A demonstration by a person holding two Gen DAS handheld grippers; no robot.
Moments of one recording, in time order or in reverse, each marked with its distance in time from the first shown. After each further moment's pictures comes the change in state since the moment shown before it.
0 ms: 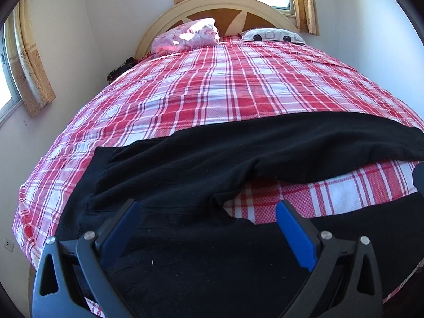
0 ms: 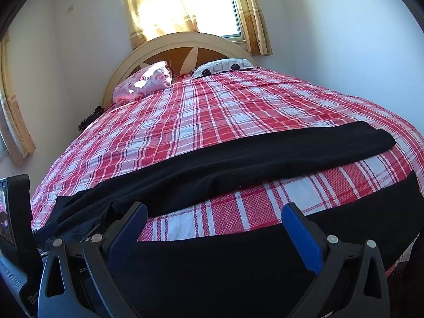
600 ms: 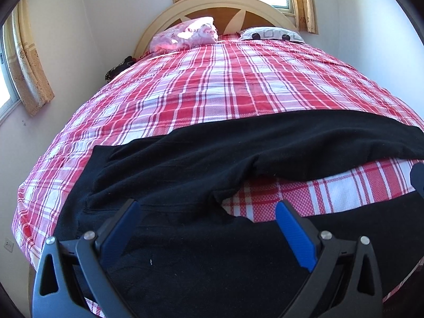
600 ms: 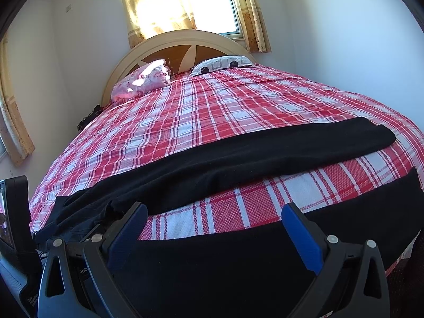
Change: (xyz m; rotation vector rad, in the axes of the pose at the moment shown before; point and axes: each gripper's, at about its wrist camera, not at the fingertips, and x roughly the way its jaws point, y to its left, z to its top) left arm 0.001 0.000 -0.002 0.003 0.007 -0.010; right arm 0.003 -0.001 -0.002 0.010 0.011 -0.002
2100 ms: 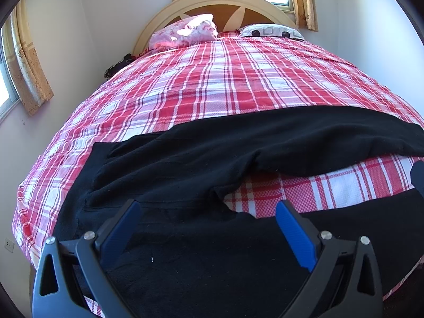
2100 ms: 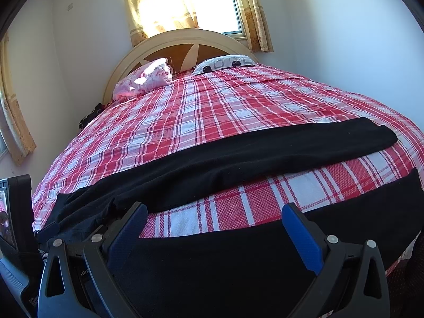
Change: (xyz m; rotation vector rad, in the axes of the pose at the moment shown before) left arm 0.002 0.002 -0.001 0.005 0.019 -0.001; right arm 0.000 0.006 -0.004 -0.010 0.001 0.004
